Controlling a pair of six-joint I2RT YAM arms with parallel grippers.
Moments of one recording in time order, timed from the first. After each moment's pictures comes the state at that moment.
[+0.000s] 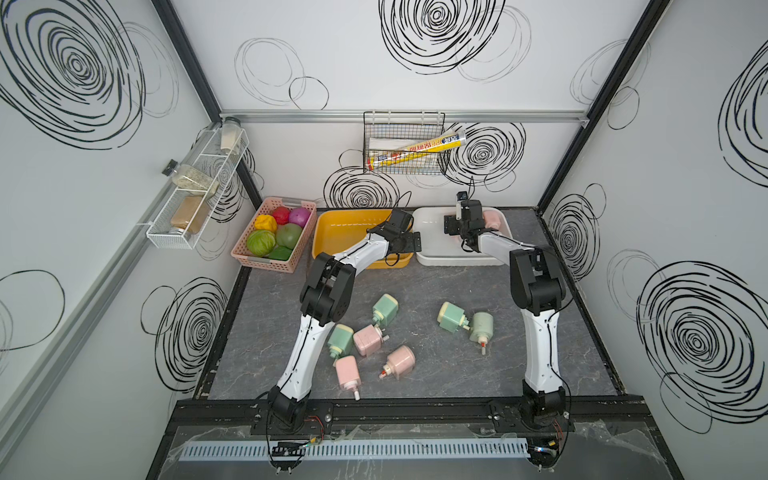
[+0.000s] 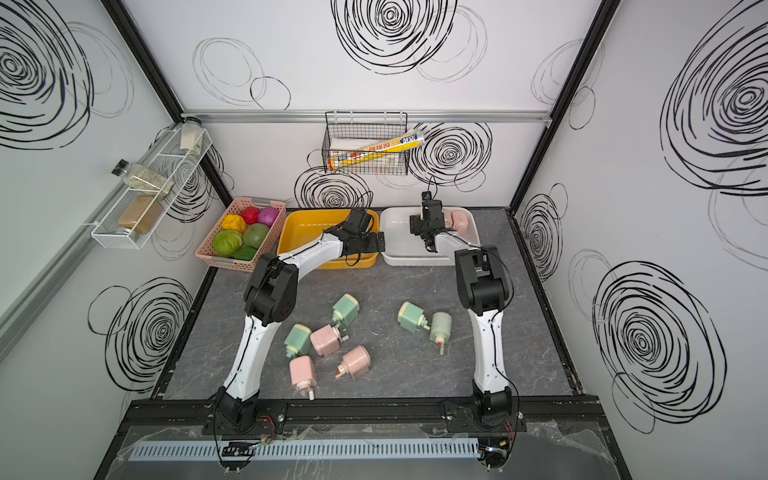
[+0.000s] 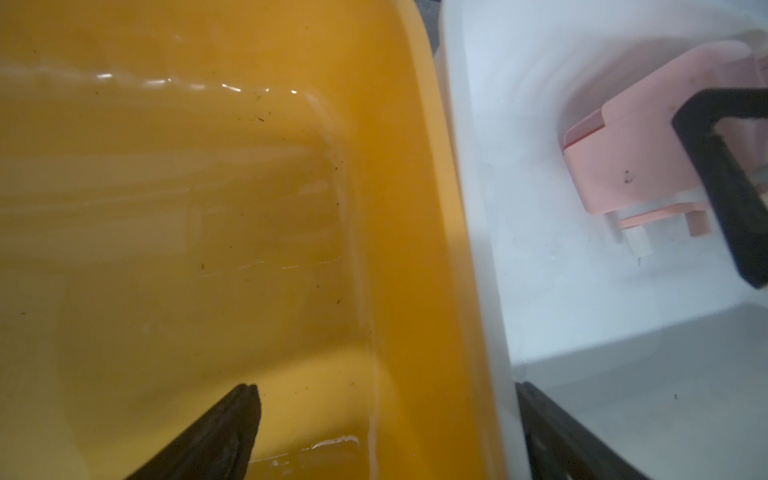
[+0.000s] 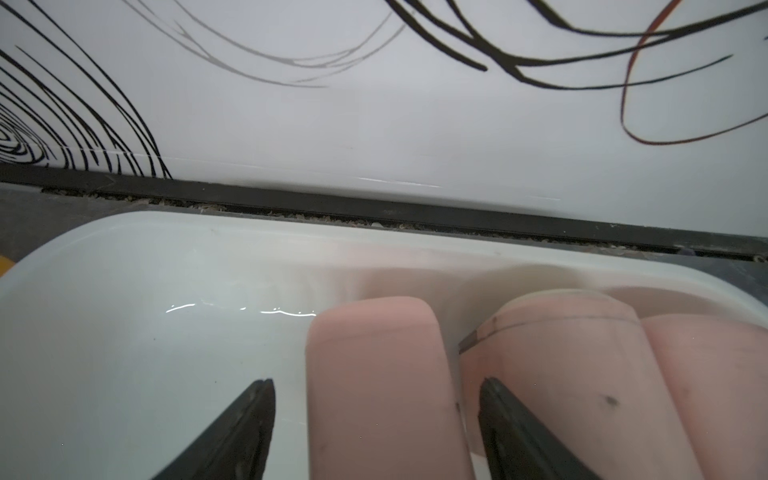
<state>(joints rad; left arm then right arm) -0.49 2.36 1.93 -0.43 -0.01 -0.50 0.24 2.27 1.70 0.02 0.14 0.04</state>
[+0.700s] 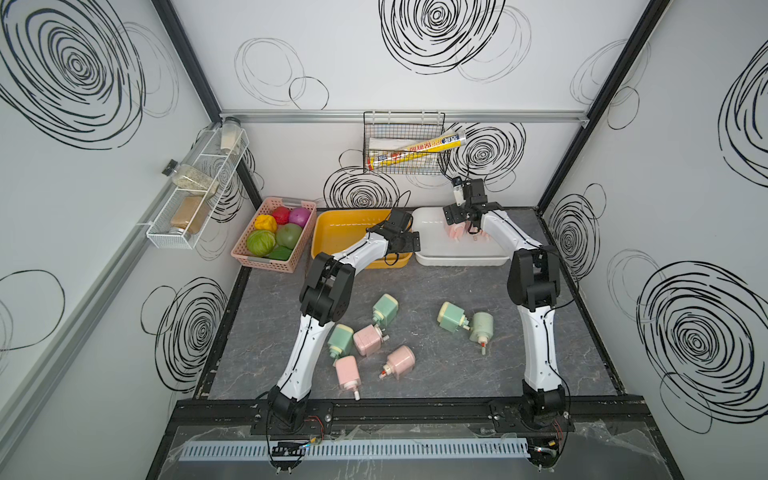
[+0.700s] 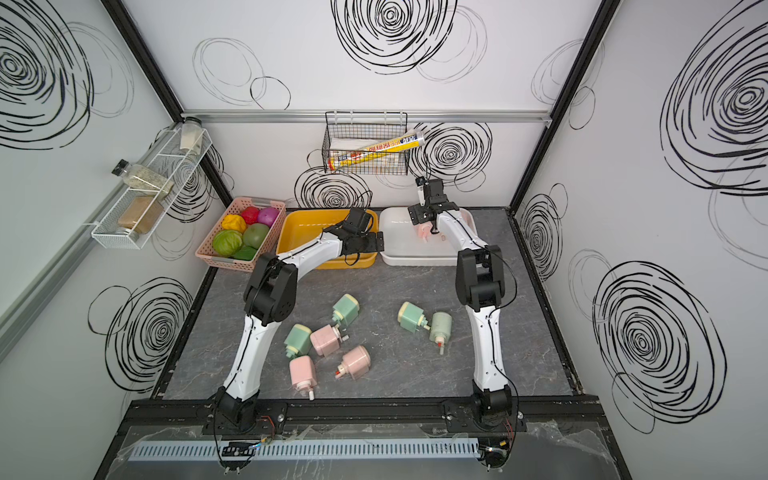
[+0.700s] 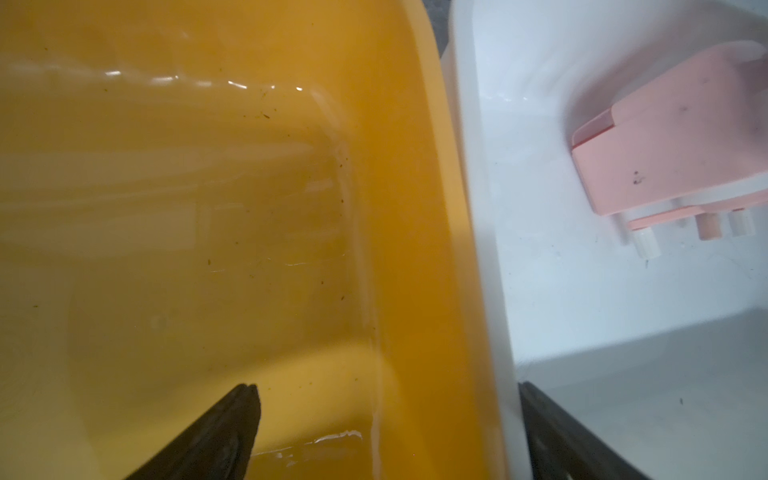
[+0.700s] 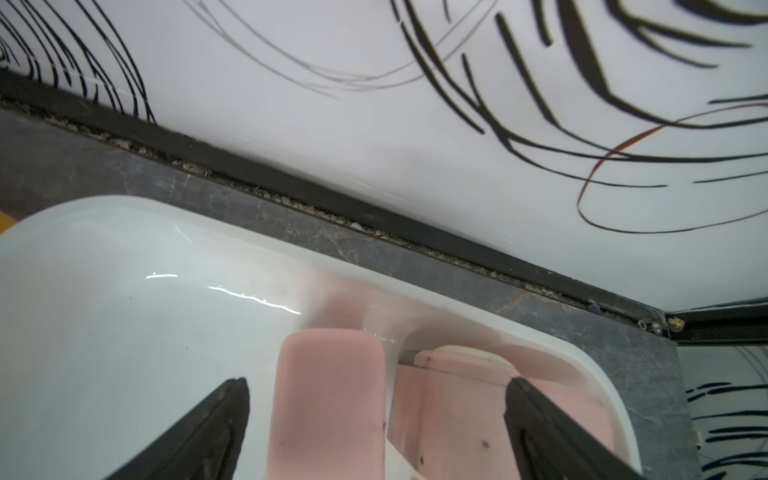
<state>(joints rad) -0.49 2.36 1.94 -0.46 -0.02 -0.50 0.24 2.36 2.09 -0.44 0.17 -0.20</state>
